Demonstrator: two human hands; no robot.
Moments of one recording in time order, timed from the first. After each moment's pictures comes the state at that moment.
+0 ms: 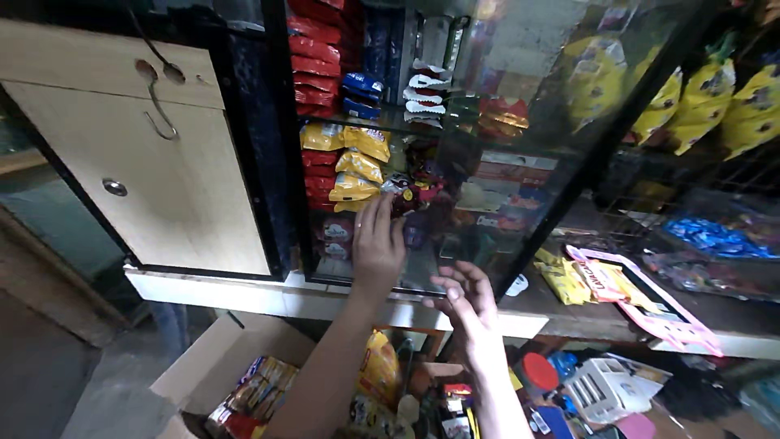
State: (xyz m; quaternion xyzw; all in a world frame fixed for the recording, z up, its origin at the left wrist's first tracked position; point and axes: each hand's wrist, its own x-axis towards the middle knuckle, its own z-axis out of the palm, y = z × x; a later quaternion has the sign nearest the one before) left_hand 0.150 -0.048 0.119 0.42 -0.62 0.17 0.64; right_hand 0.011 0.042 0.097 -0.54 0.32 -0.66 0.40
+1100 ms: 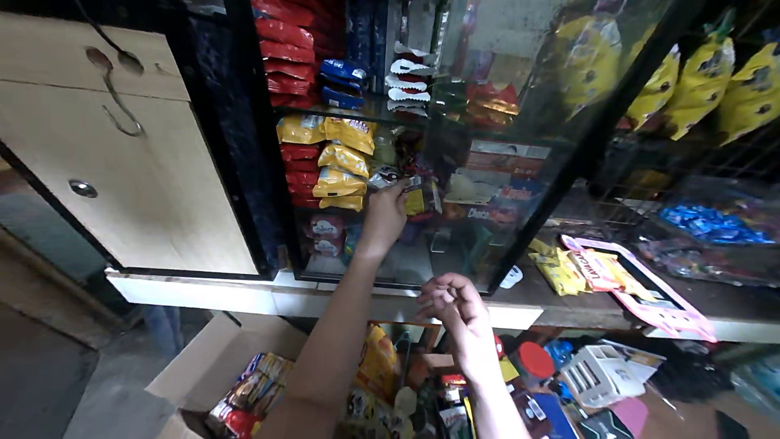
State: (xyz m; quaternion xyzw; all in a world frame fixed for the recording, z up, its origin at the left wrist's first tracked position) left_hand 0.138 -0.087 0.162 0.49 -0.72 -0.13 0.48; right_hand 0.001 0.043 0.084 -0.60 0.27 -0.64 0.39
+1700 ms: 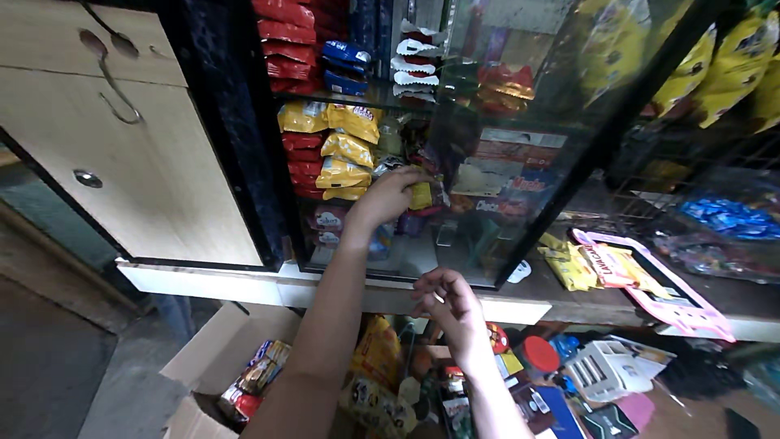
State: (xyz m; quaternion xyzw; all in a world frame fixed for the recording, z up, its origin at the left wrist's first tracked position) left_hand 0.162 -0.106 0.186 0.39 -0.85 -0.14 0.32; right_hand 0.009 0.039 0.087 -0.64 0.29 -0.61 0.38
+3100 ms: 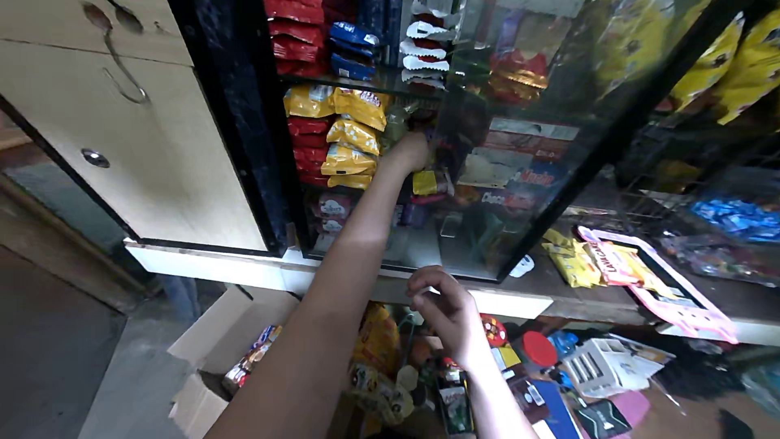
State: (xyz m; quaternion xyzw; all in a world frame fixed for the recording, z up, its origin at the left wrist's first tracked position) left_hand 0.125 -0.154 0.226 0.56 -0.77 -0.16 0.24; right_hand 0.006 0.040 0.081 -0.73 0.27 -0.54 0.31
